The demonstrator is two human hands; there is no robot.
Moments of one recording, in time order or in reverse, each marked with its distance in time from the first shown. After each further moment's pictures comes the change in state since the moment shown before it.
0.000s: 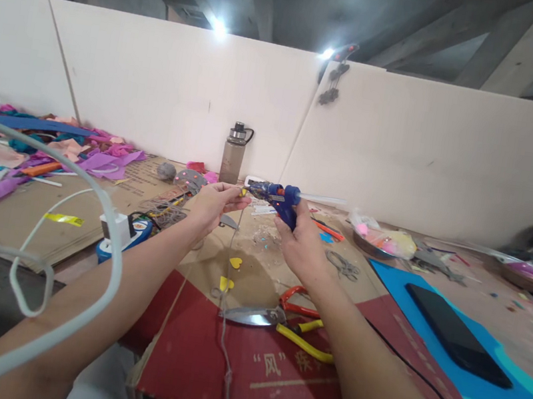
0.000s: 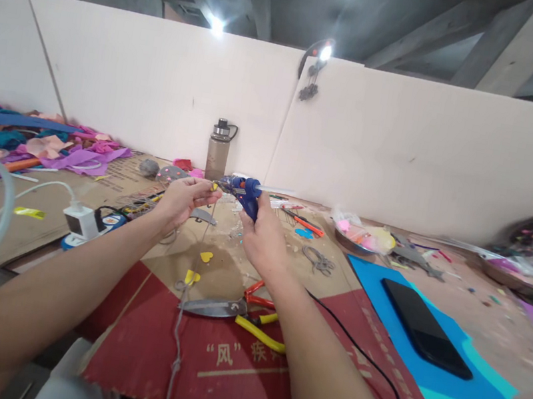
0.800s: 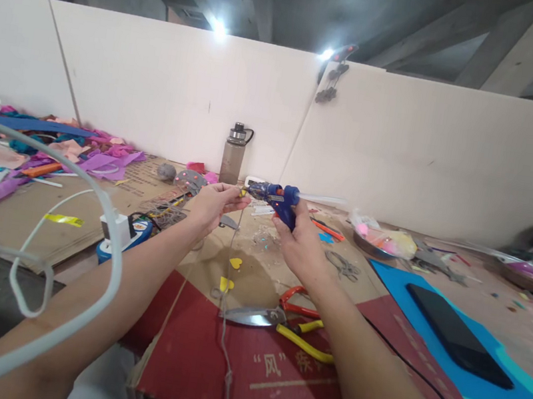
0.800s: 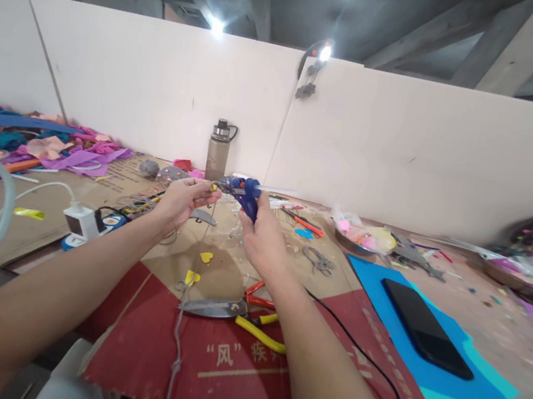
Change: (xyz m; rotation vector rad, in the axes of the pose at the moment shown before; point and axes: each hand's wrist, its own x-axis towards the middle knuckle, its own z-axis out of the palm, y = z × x) left_hand 0.000 0.000 0.000 -0.005 -0.006 0.000; right_hand -0.001 0.001 0.002 0.015 -0.015 0.025
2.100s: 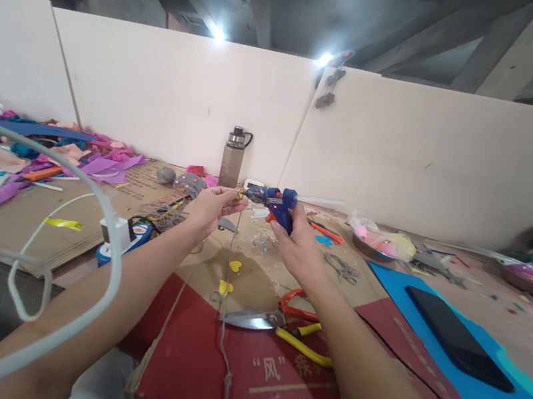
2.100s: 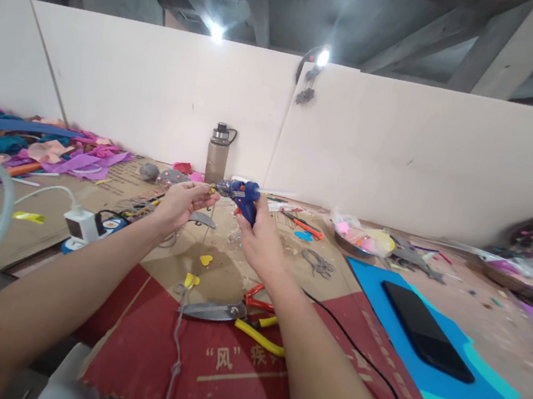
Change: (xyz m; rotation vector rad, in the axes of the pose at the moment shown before) left_hand 0.001 0.000 -0.002 -0.012 0.027 -0.012; right_hand 0.000 0.000 0.002 0.122 -0.024 0.011
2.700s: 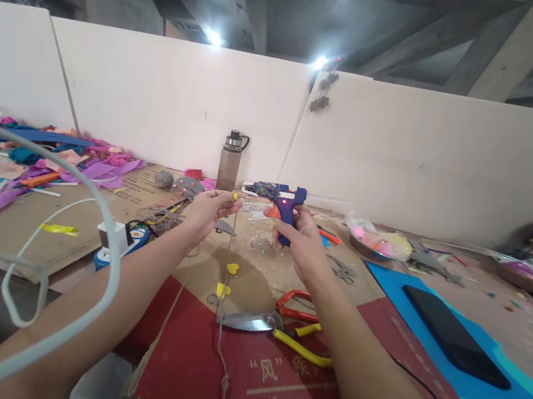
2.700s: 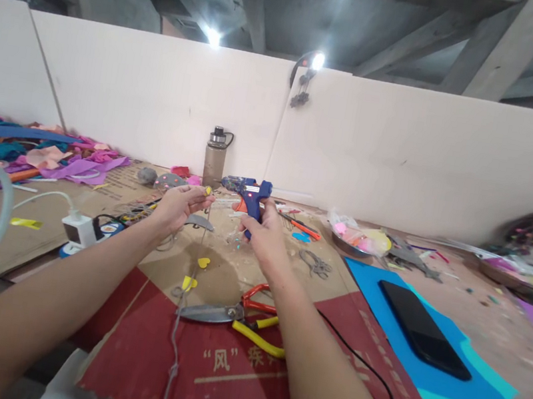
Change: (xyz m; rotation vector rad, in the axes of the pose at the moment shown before) left_hand 0.005 -0.002 -0.004 -0.050 0.042 -0.012; right_hand 0.006 -0.001 -0.001 0.639 0.059 0.309
